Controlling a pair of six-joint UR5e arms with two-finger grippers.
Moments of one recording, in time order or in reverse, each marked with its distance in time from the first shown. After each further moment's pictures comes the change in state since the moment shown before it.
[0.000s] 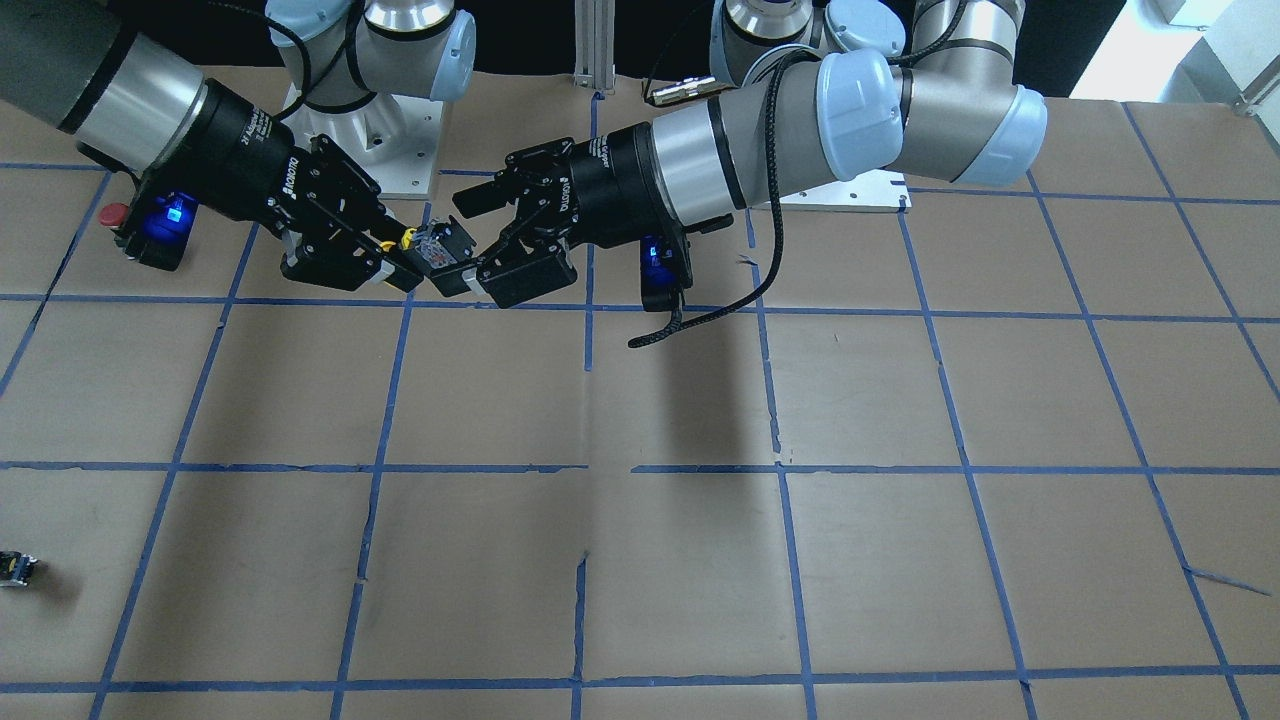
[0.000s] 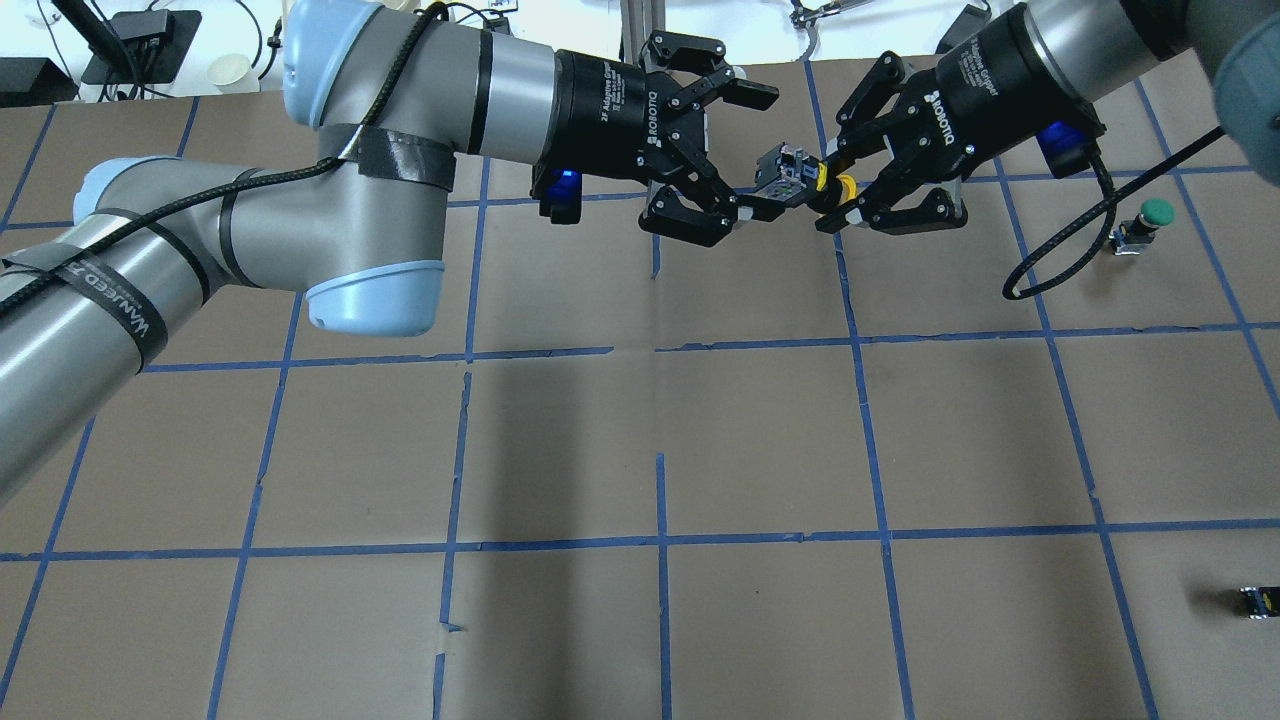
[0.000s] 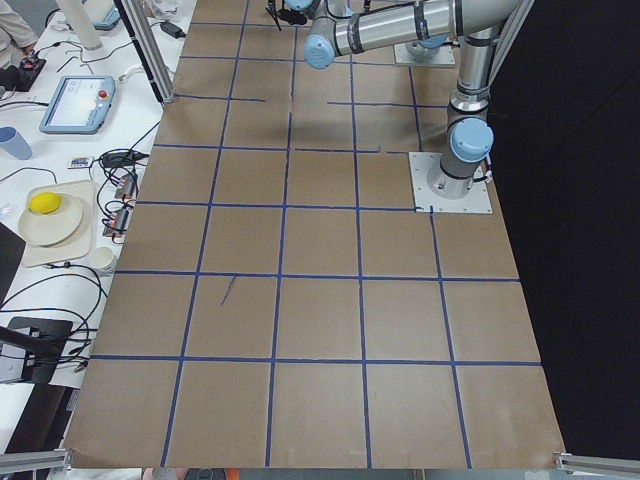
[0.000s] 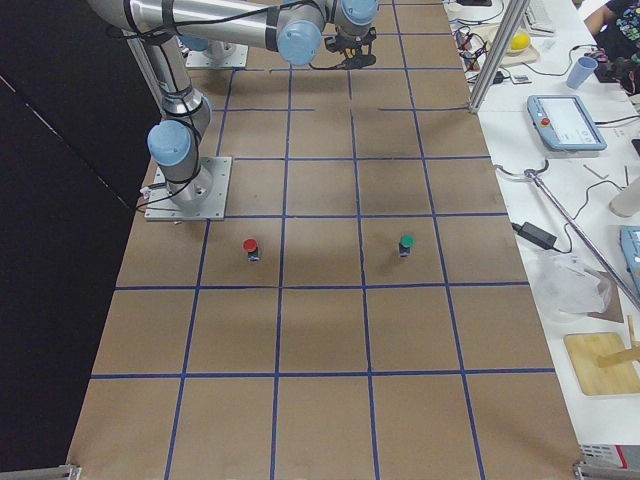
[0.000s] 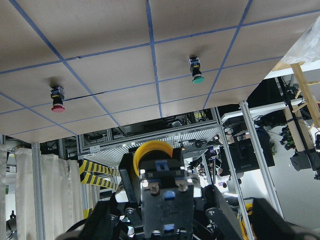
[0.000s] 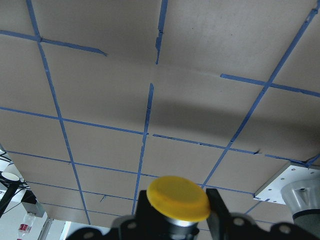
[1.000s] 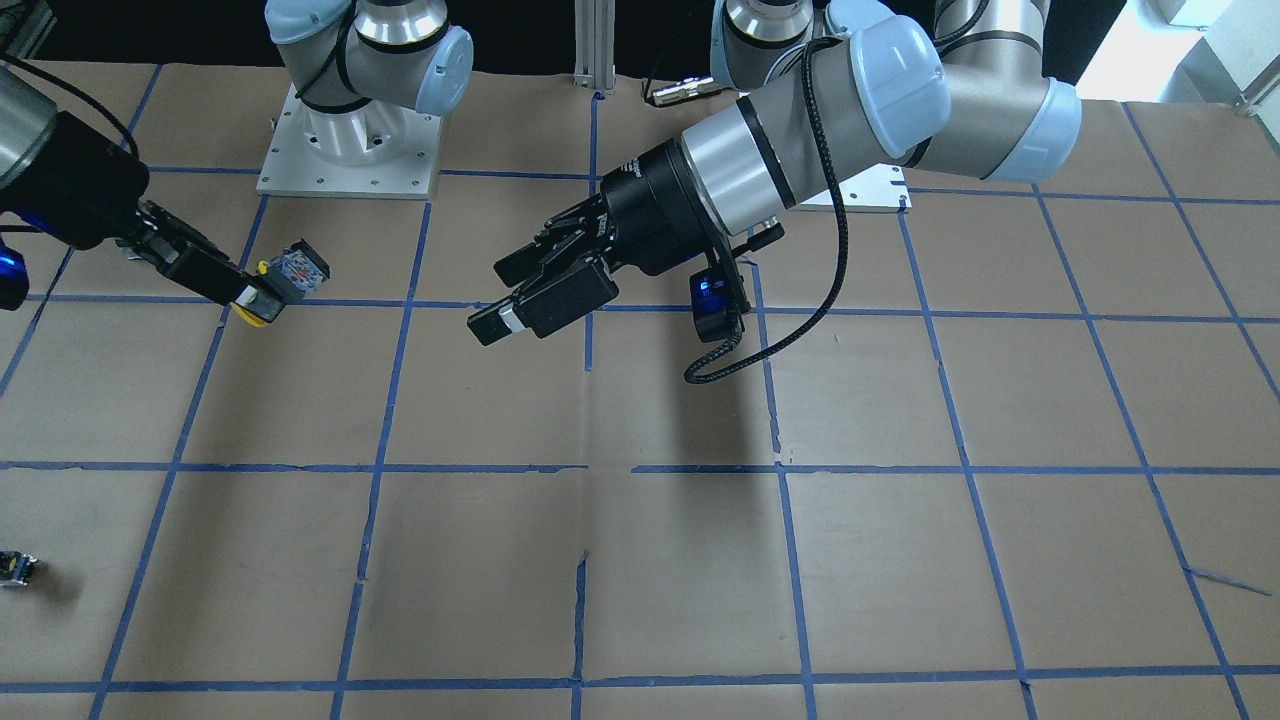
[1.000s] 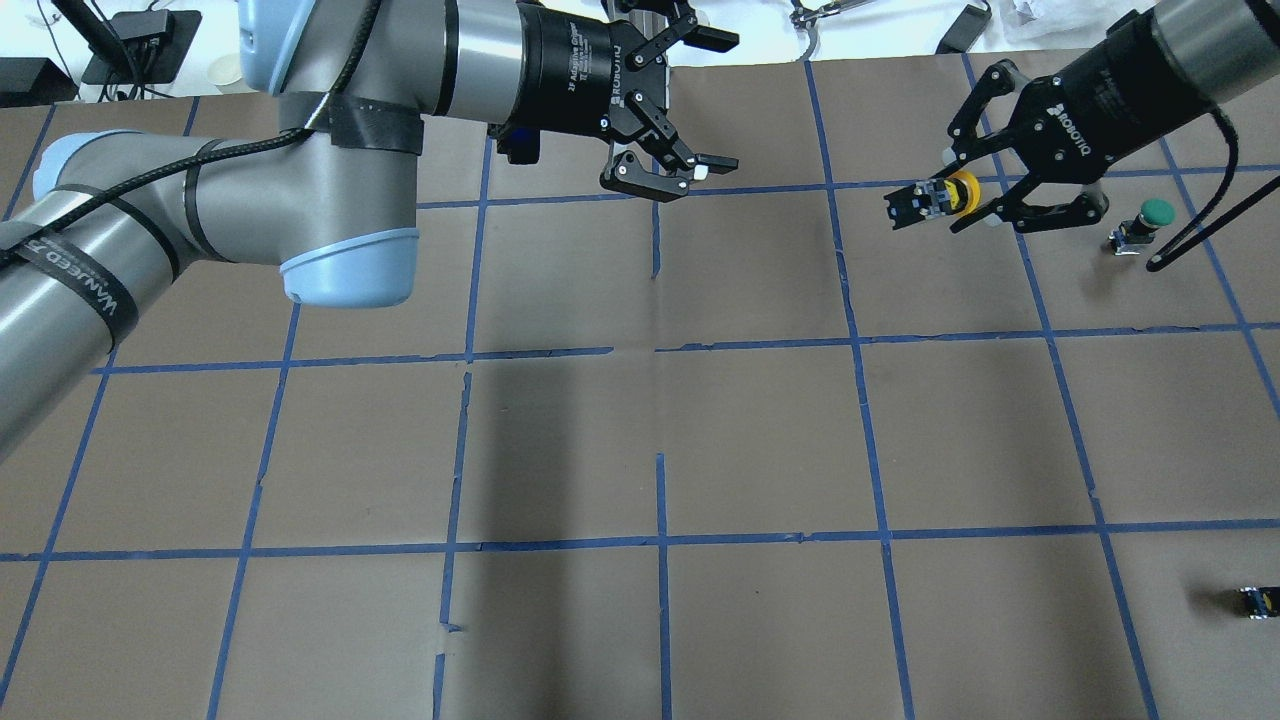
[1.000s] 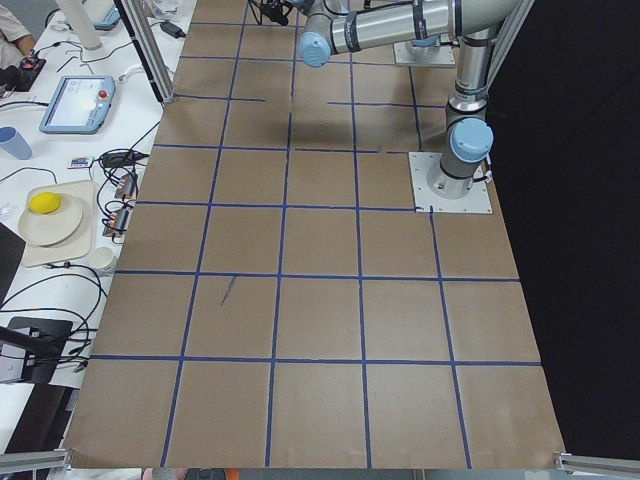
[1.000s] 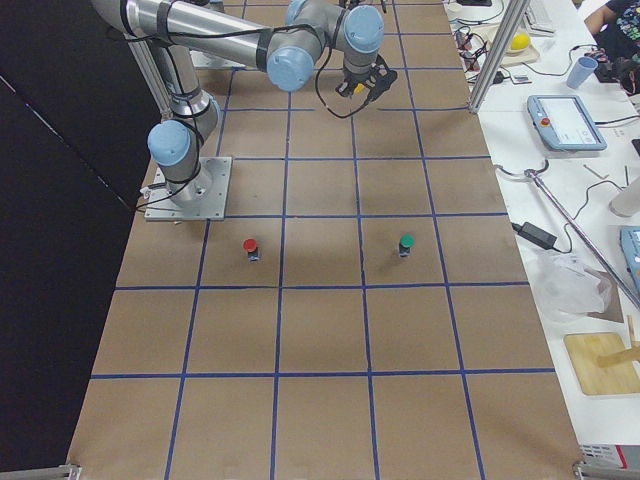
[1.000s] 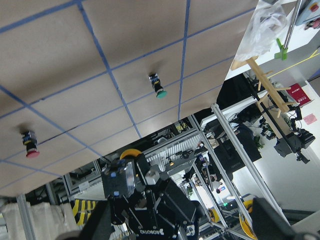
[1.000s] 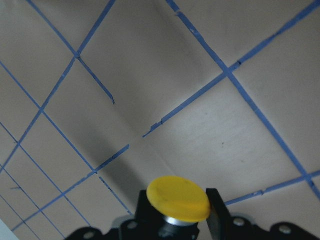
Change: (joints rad) left arm 0.029 -0.014 0.050 0.042 0.215 0.293; right arm -0.191 0.018 0.010 -0.020 -0.161 -0.935
